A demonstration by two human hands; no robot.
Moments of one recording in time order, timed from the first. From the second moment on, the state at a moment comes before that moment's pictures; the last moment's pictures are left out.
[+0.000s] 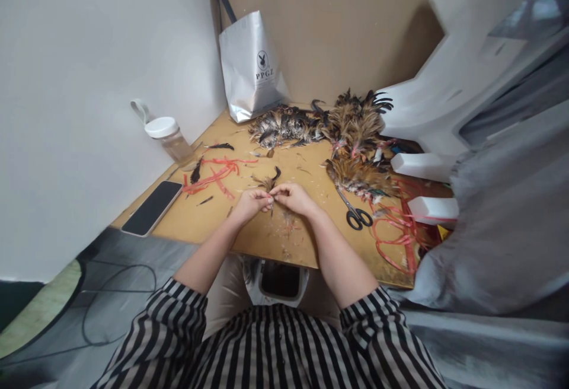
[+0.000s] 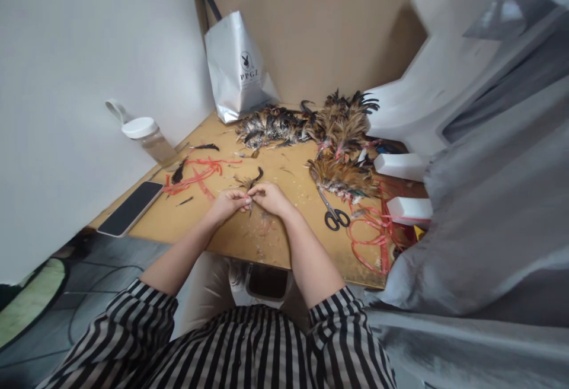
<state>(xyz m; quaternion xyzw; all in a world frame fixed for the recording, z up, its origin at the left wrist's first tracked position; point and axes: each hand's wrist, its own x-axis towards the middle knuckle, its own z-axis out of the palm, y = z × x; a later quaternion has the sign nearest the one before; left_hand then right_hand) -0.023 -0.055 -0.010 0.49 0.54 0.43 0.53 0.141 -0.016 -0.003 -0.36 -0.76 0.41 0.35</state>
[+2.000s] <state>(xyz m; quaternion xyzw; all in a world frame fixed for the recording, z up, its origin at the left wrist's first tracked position) -0.033 -0.059 -0.007 0.83 0.49 0.27 0.07 0.133 -0.017 -0.007 -0.43 -0.85 0.23 0.19</state>
